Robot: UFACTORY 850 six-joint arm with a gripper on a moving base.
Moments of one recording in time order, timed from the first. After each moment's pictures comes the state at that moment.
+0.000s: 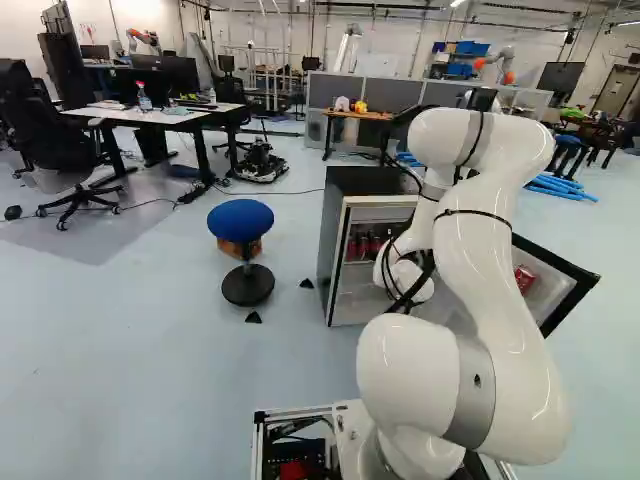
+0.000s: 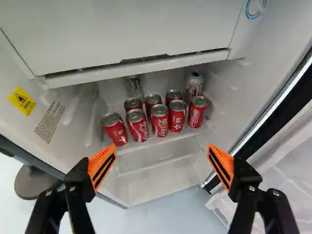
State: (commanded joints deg) arm -26.5 -55.0 -47.0 -11.5 72.9 0.0
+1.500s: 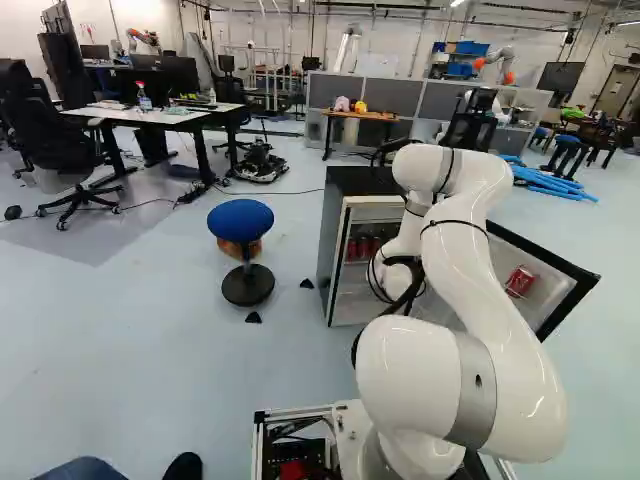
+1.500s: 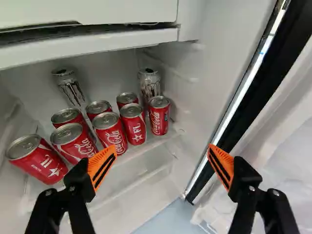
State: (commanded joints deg) arm -24.4 -67.4 -61.4 5.5 75.5 0.0
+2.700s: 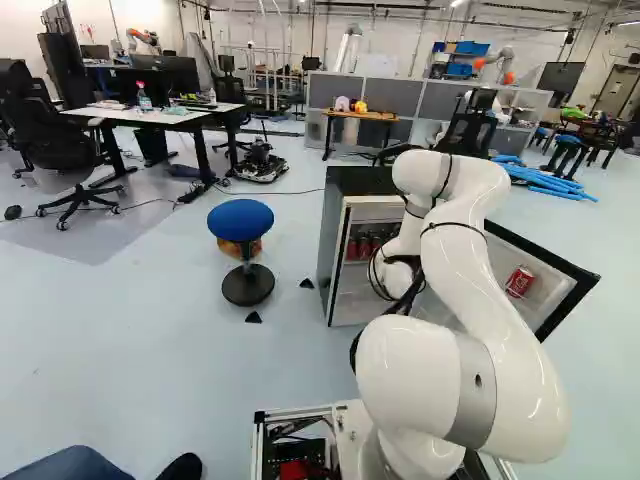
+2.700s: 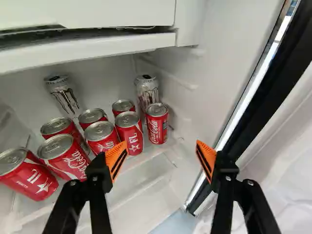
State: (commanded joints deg) arm -24.9 -69.5 -65.4 5.5 75.5 0.0
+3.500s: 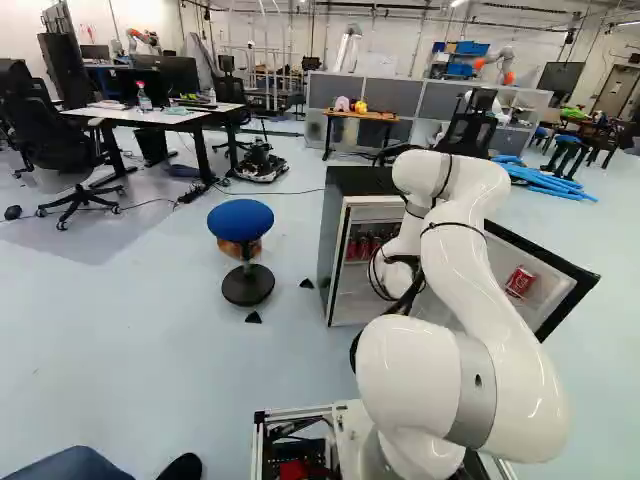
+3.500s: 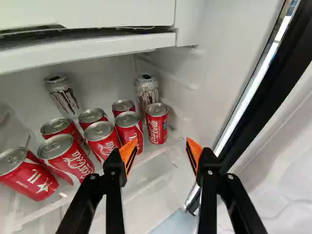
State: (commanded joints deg) arm -24.9 -69.5 -65.4 5.5 75.5 0.0
